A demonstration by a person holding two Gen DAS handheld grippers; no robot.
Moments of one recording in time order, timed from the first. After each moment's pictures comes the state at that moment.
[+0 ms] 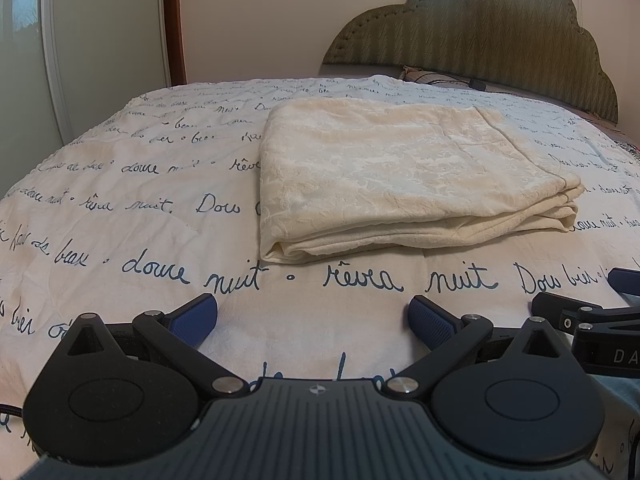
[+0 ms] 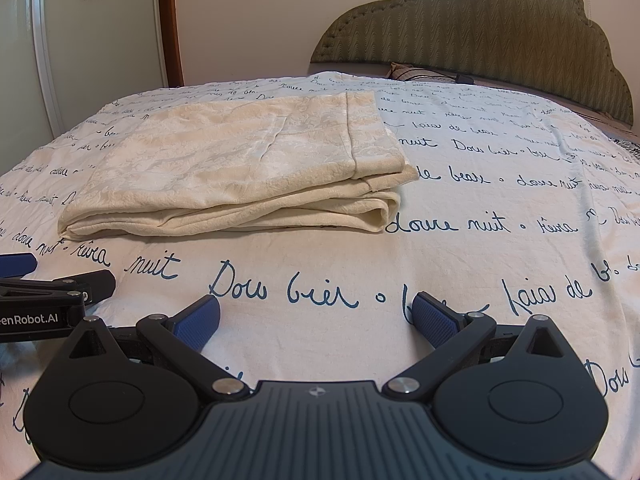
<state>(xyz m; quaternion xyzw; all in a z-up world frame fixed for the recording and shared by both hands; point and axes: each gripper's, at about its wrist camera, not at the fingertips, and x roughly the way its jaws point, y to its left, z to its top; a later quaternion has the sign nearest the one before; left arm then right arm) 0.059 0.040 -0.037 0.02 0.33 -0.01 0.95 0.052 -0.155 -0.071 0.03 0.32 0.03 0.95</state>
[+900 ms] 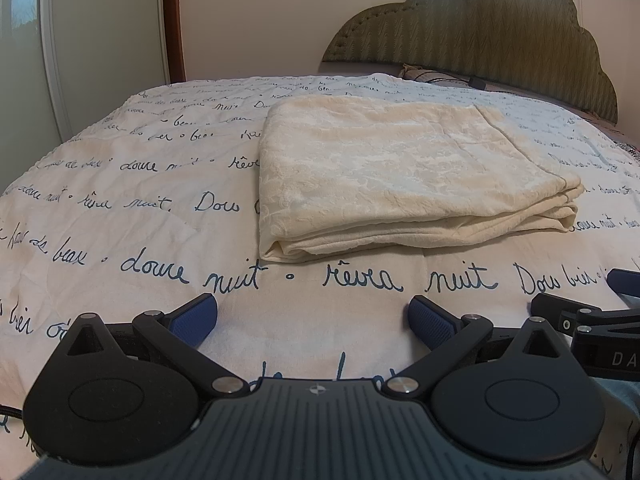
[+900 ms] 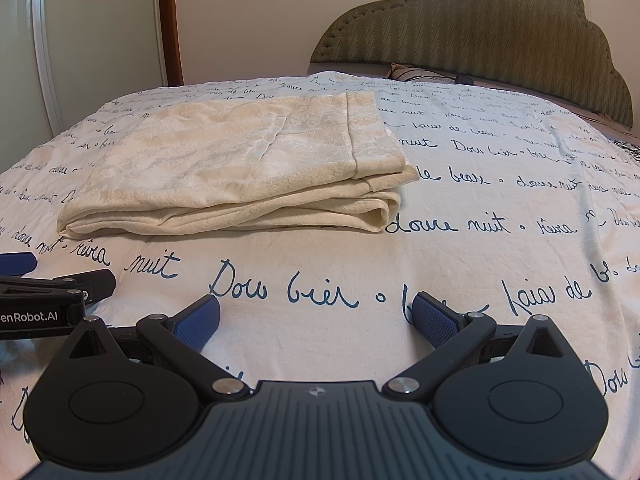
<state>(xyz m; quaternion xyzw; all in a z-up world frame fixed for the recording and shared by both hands) 0.061 0.039 -0.040 0.02 0.33 -0.01 0.94 0.051 -0.154 -0.071 0.02 0.32 0.03 0.95</state>
